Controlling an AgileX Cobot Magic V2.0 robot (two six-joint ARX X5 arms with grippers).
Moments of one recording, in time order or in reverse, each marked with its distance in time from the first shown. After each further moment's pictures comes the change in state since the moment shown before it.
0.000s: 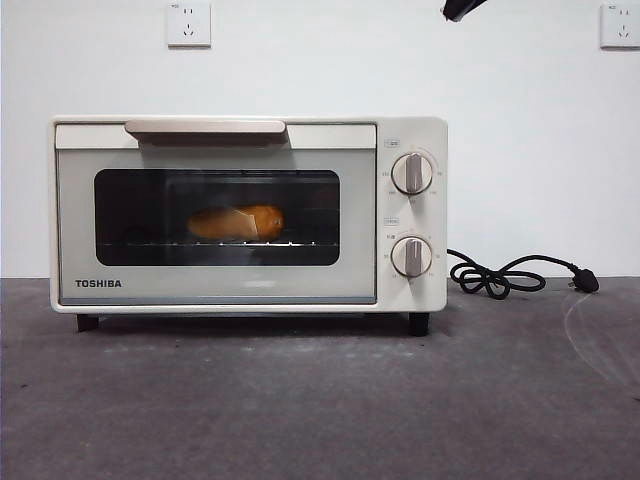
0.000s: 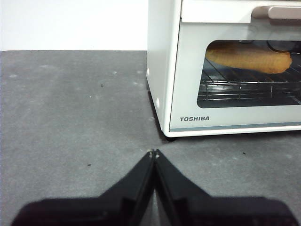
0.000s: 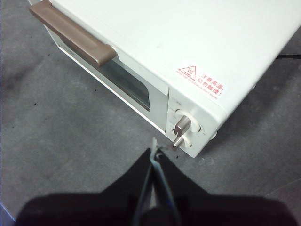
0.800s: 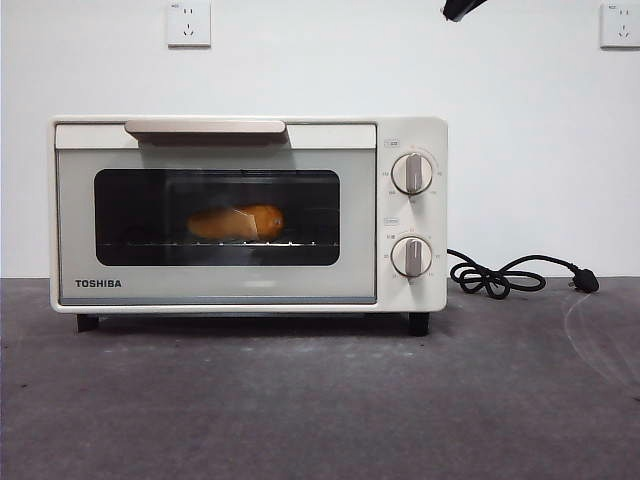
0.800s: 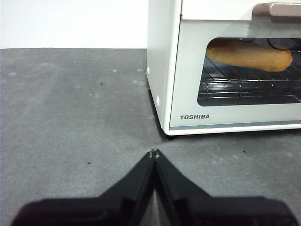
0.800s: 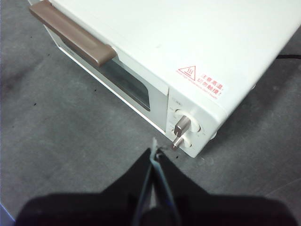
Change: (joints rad) left arm 0.000 0.008 0.000 0.000 0.000 0.000; right arm 0.000 0.000 0.000 0.000 0.000 0.000
